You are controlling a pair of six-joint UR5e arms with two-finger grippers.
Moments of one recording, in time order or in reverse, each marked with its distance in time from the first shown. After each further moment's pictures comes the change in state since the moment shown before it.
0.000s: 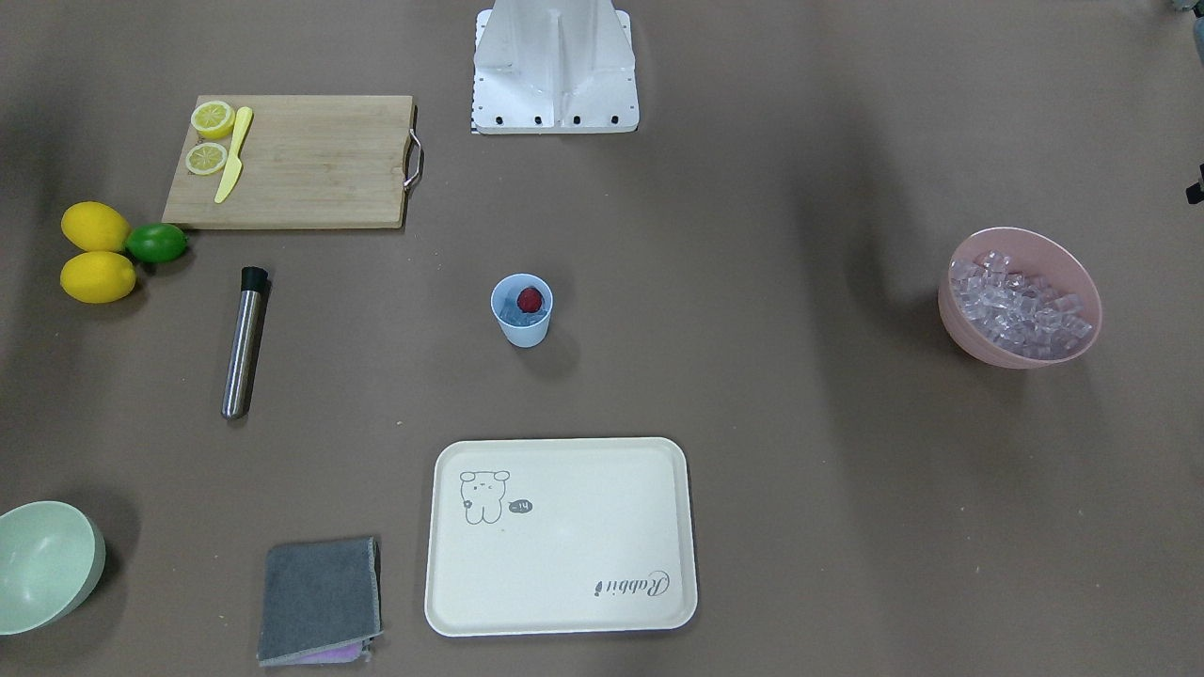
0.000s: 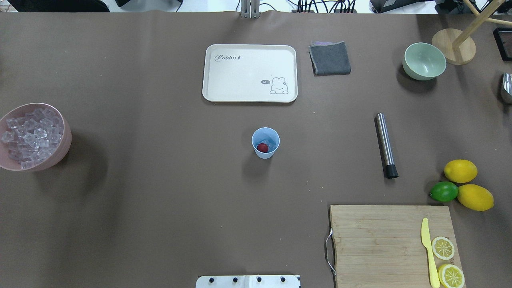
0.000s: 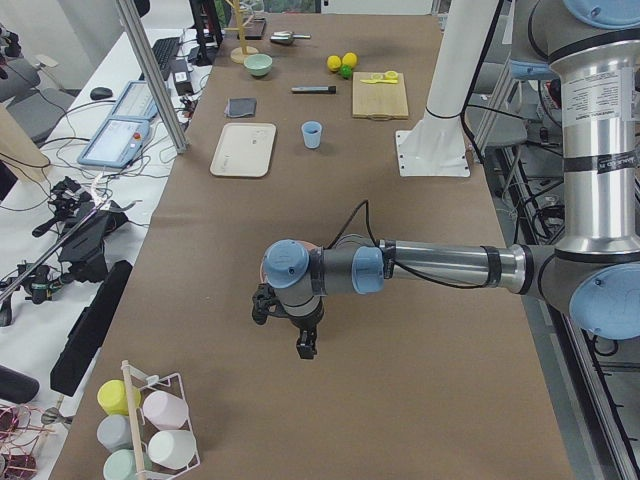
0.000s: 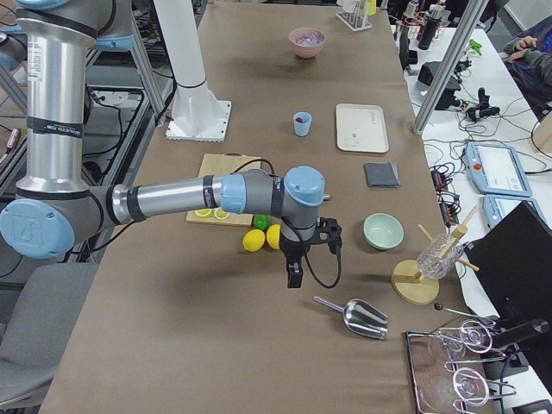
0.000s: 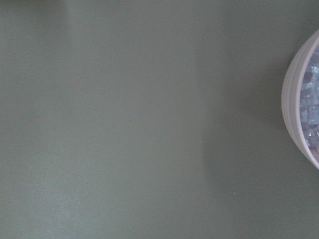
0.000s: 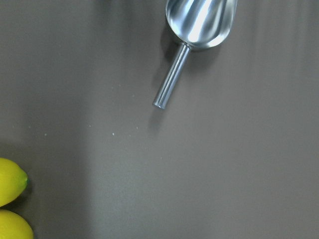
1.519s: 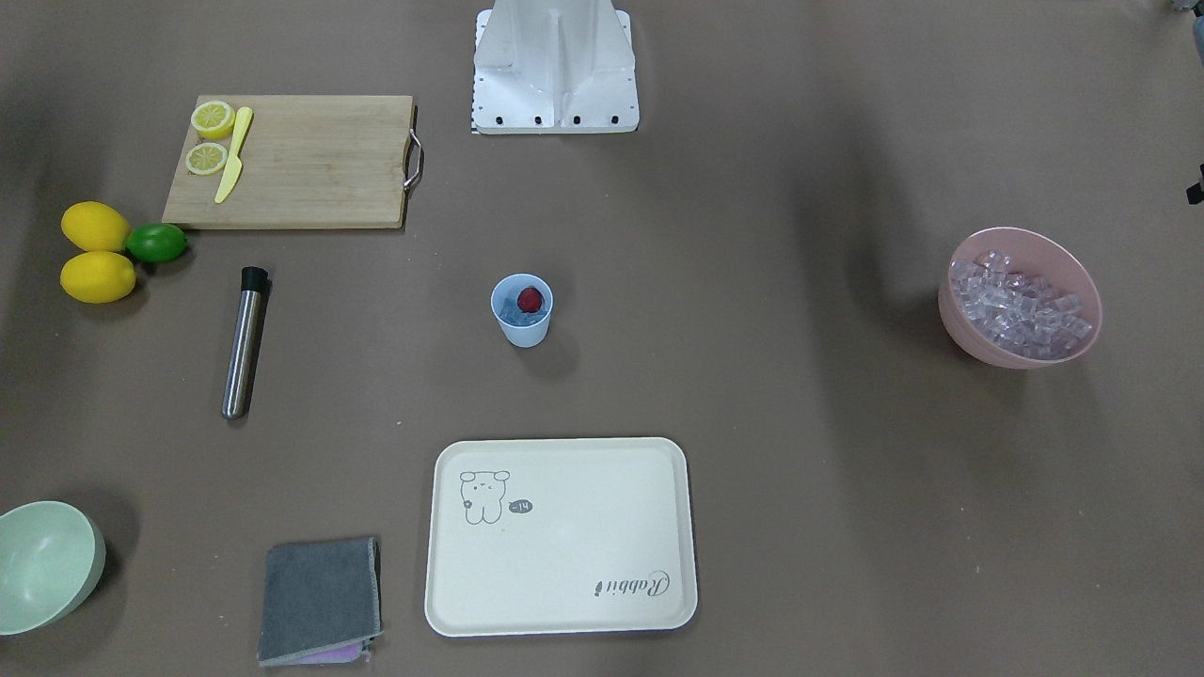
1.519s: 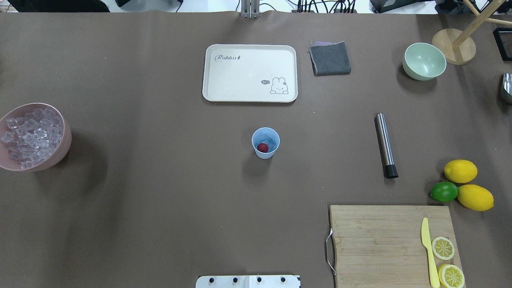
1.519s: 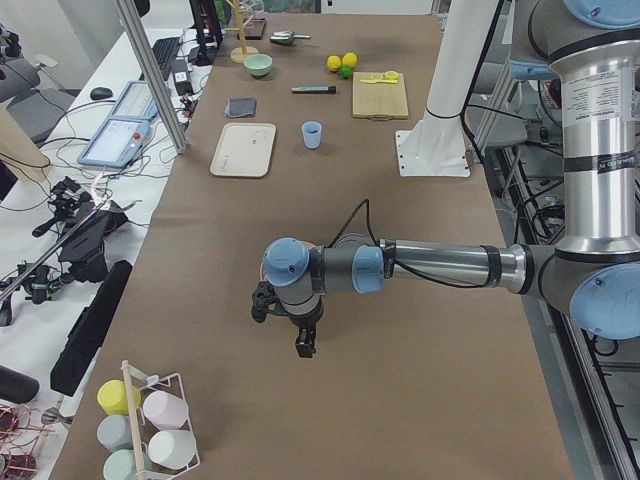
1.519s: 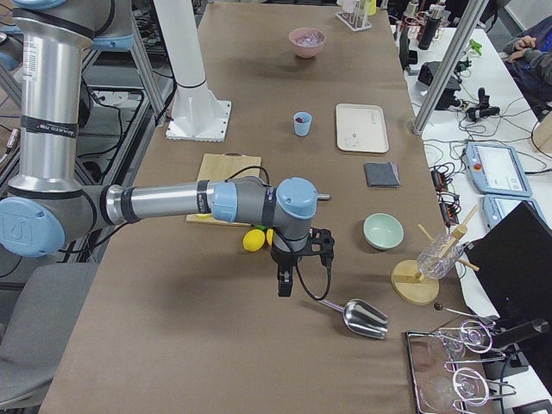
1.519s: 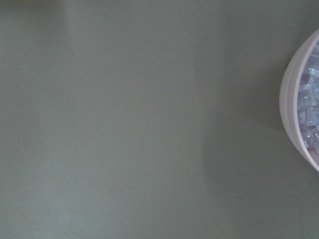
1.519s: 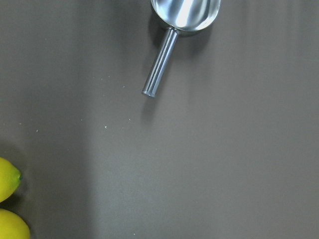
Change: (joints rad) left arm 0.000 0.001 -0.006 -0.006 0.001 0.000; right arm 0.020 -0.018 -0.009 0.021 0.018 0.017
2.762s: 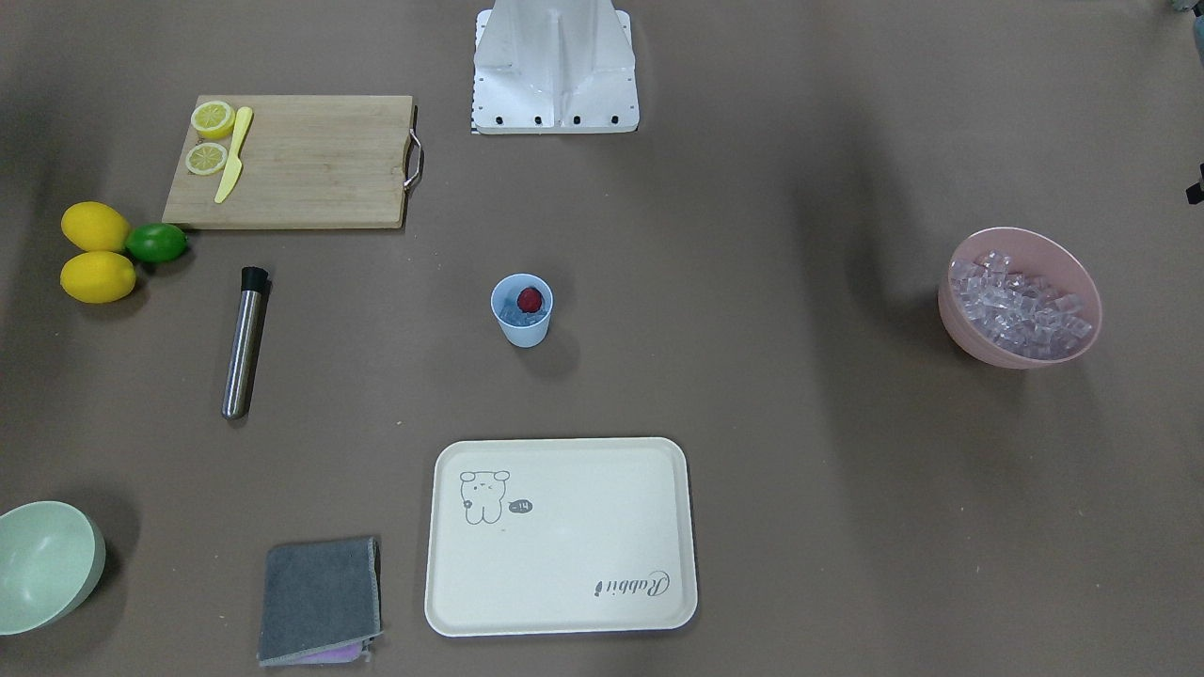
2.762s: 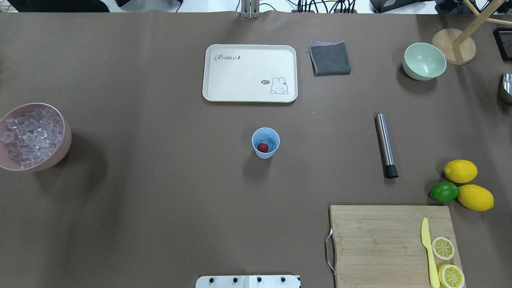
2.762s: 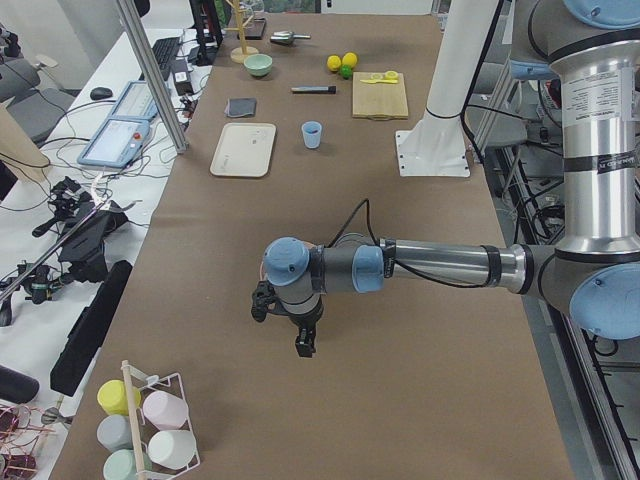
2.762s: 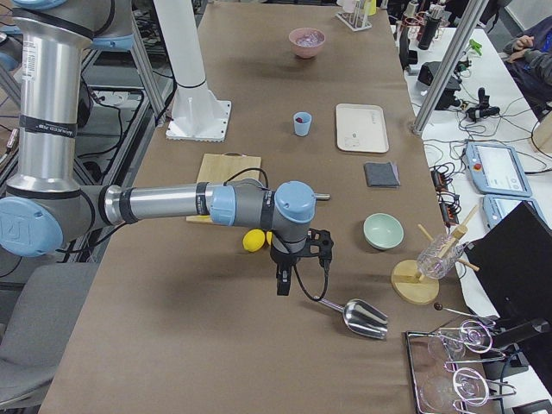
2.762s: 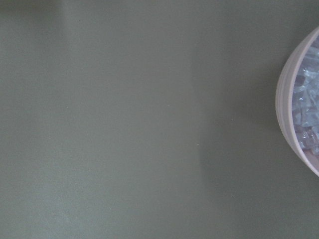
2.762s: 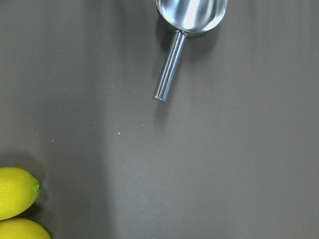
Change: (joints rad) left arm 0.000 0.000 -0.001 0.000 -0.001 0.000; right arm 0.000 0.007 -0.008 0.010 0.052 0.066
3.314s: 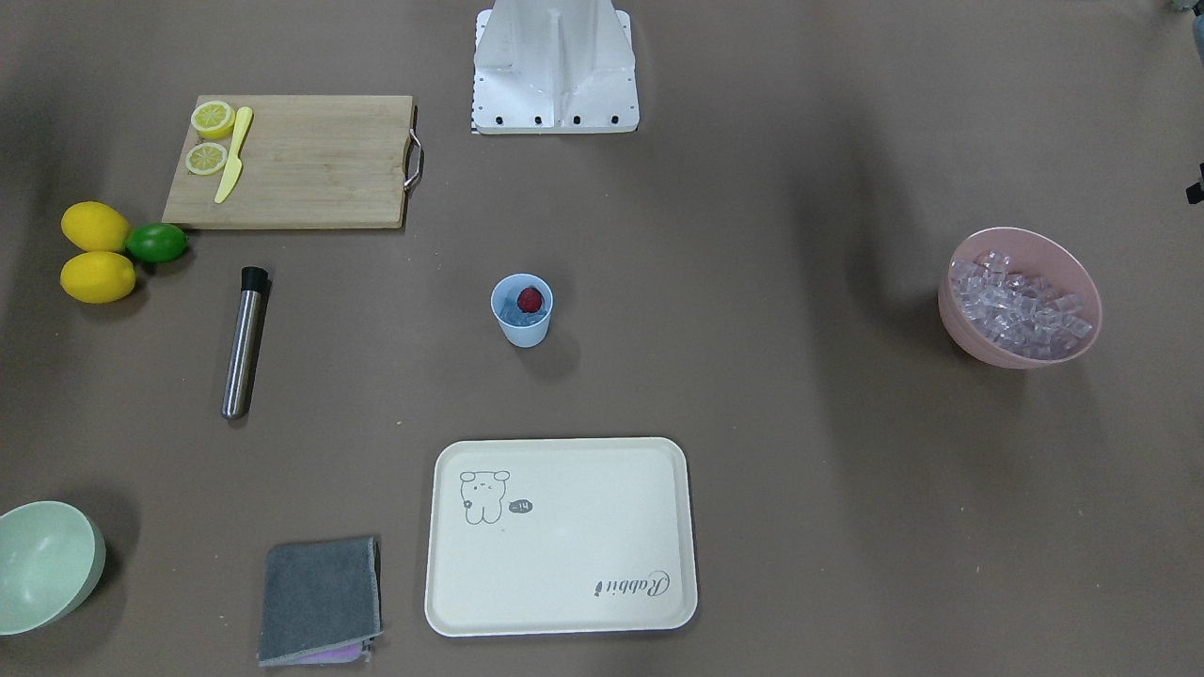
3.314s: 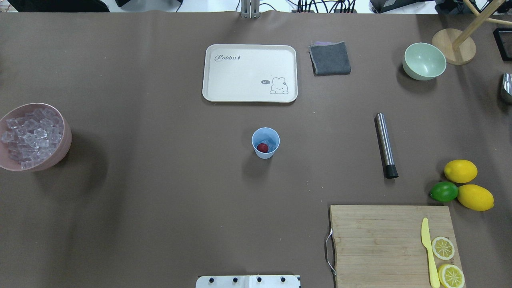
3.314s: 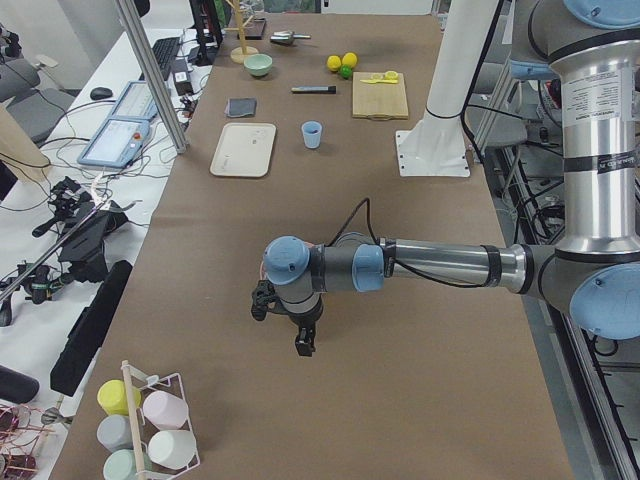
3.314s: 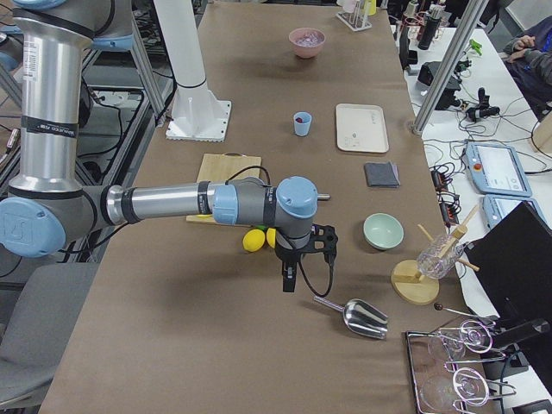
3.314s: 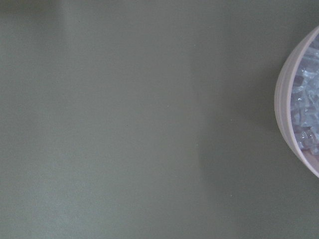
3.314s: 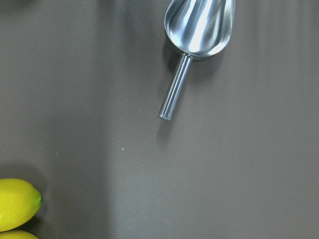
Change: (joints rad) left arm 0.000 0.000 -0.004 0.000 -0.001 0.000; right arm 0.000 -0.010 -0.006 0.098 -0.002 0.002
